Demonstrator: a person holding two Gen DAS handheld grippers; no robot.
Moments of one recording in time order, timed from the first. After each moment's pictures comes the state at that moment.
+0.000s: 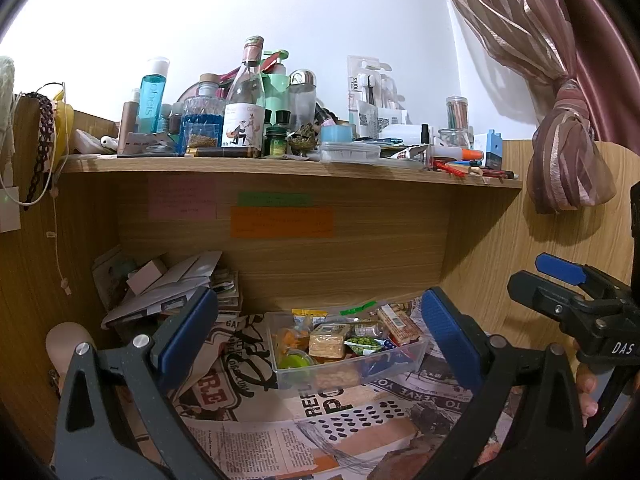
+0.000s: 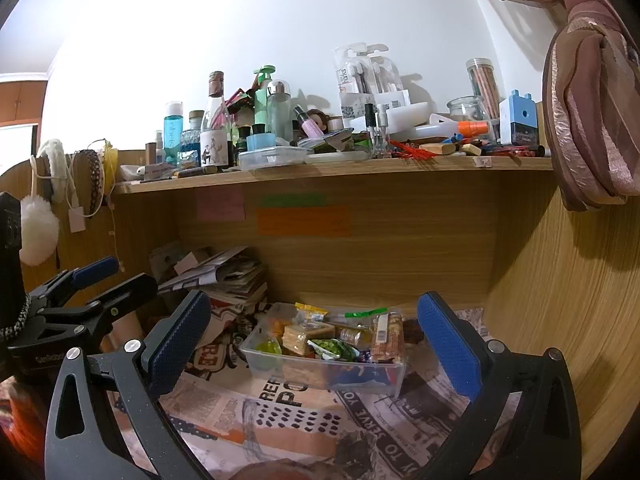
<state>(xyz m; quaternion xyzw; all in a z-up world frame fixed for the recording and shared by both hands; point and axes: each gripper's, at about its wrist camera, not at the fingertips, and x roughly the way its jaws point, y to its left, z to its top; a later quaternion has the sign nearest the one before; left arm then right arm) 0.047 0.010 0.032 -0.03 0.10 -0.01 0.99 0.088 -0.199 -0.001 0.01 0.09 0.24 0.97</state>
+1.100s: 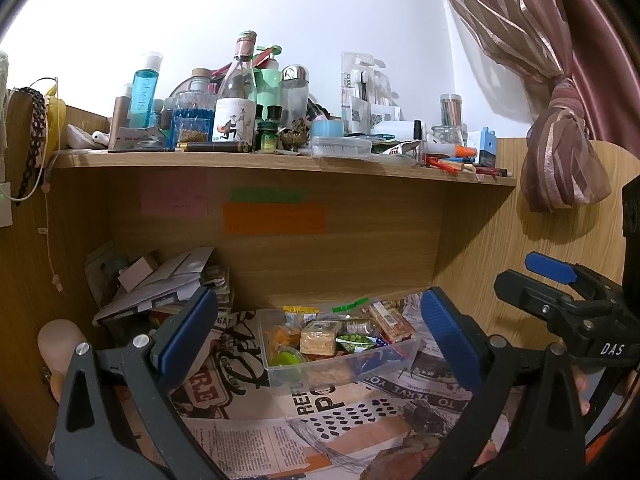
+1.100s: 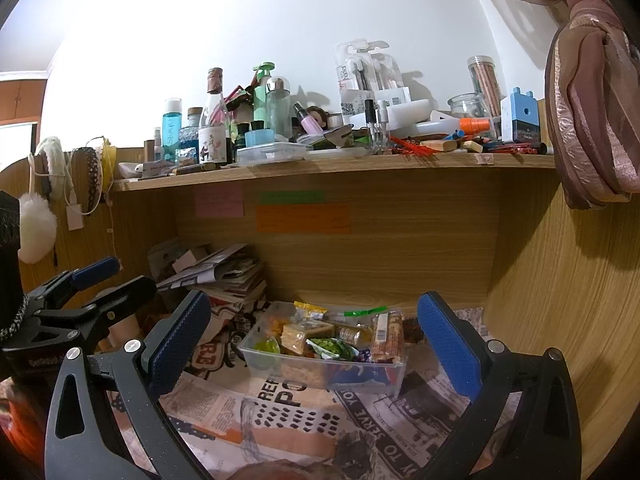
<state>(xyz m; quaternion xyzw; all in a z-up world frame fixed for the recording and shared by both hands) 0.050 0.004 0.031 -0.04 0.10 -0.01 0.99 0.093 -0.197 -0.005 0.01 0.09 0.24 0.97</state>
